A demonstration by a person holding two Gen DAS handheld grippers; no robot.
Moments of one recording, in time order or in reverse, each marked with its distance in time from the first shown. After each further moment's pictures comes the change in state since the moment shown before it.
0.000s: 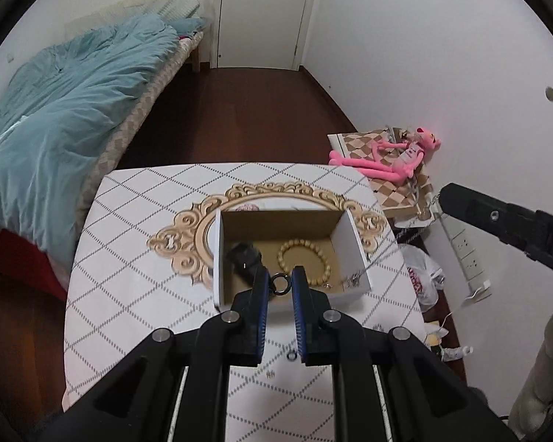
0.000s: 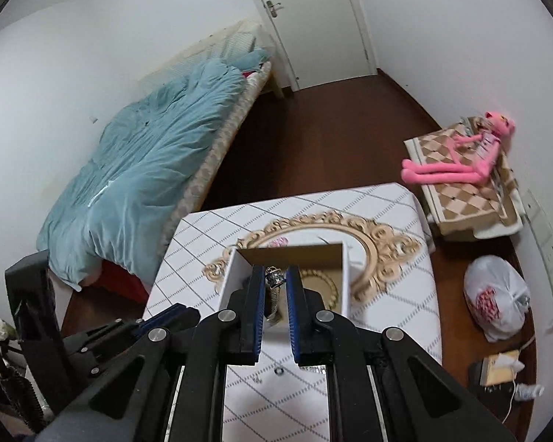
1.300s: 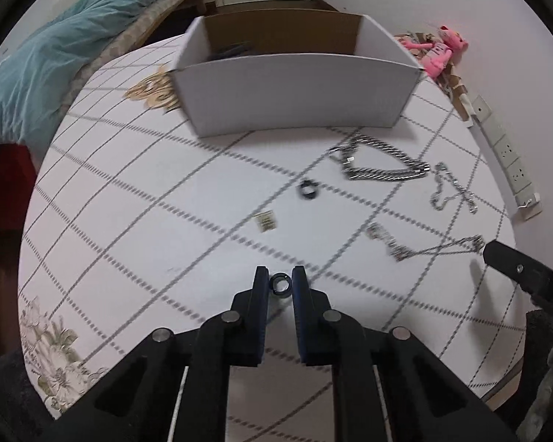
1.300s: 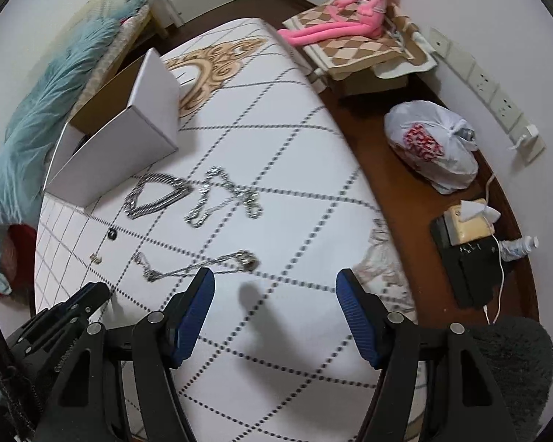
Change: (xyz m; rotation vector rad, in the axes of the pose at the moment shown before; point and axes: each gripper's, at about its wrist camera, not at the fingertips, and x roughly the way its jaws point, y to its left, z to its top) left arm 0.085 -0.021 -0.160 0.047 0.242 0.154; right arm 0.047 -0.121 -0.213 0.288 0.254 -0.279
